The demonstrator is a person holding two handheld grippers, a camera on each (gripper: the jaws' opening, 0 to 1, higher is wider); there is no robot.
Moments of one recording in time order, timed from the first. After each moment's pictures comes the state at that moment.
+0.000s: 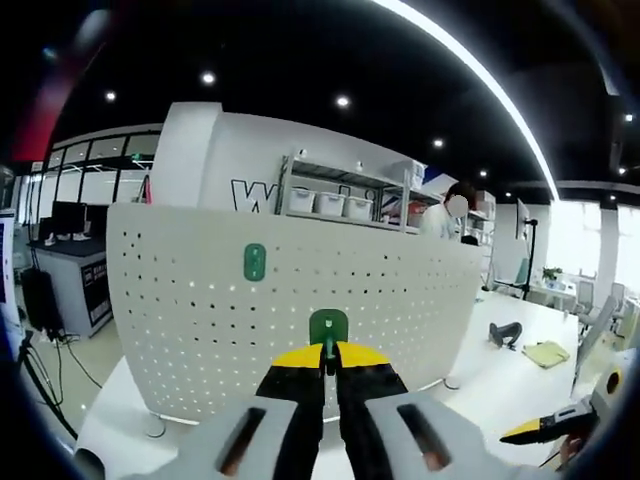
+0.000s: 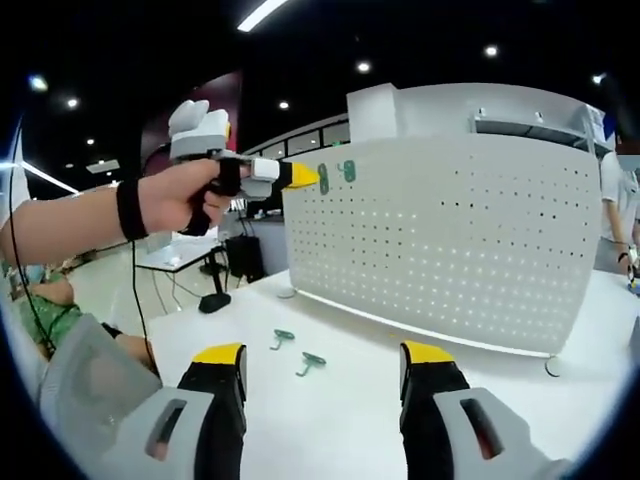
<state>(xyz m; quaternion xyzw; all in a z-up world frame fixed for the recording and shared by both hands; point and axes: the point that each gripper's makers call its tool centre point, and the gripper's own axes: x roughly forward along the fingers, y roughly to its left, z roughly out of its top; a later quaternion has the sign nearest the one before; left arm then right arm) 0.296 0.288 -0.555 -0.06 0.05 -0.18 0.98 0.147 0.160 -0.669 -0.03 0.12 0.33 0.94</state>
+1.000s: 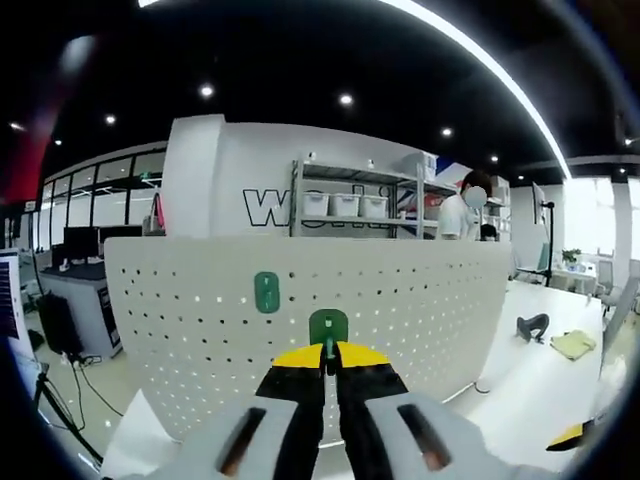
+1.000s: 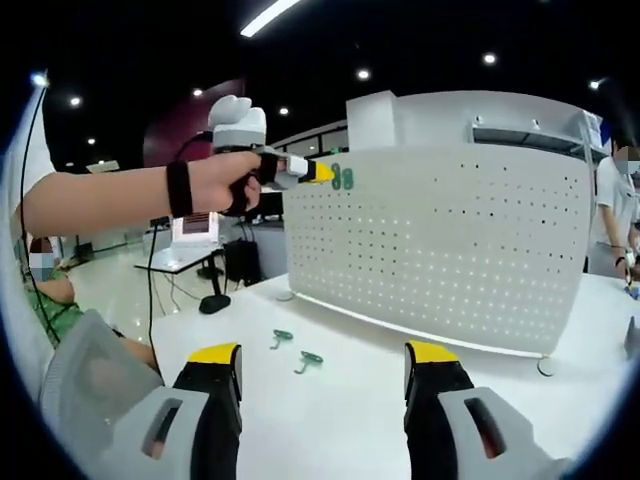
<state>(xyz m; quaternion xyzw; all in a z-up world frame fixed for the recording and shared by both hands) 0.335 0.288 -0.532 -0.02 0.02 -0.15 0.99 0.133 0.148 -0.665 -0.02 0.10 0.33 0.94</state>
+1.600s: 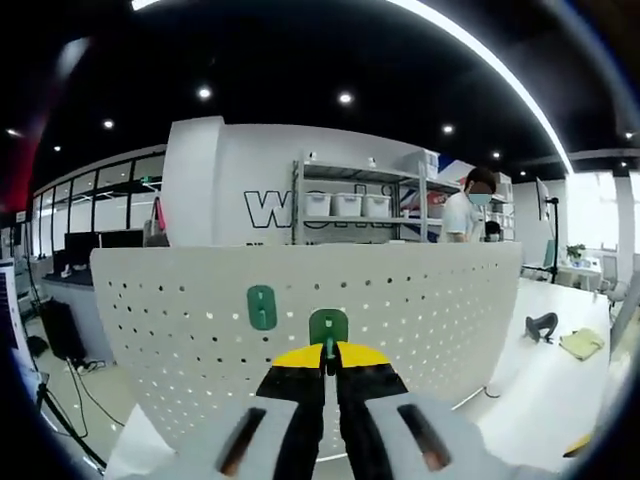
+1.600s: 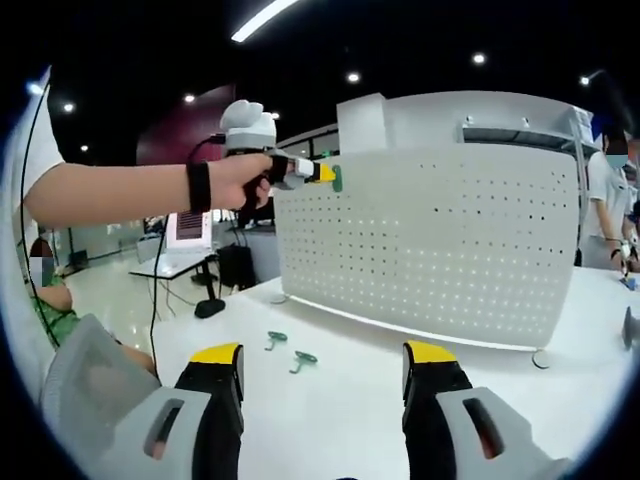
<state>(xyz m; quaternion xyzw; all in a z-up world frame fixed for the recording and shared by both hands) 0.357 0.281 -0.532 -0.01 0.04 -0.13 0.99 0.130 0.137 -0.666 -0.01 0.10 0.31 0.95</state>
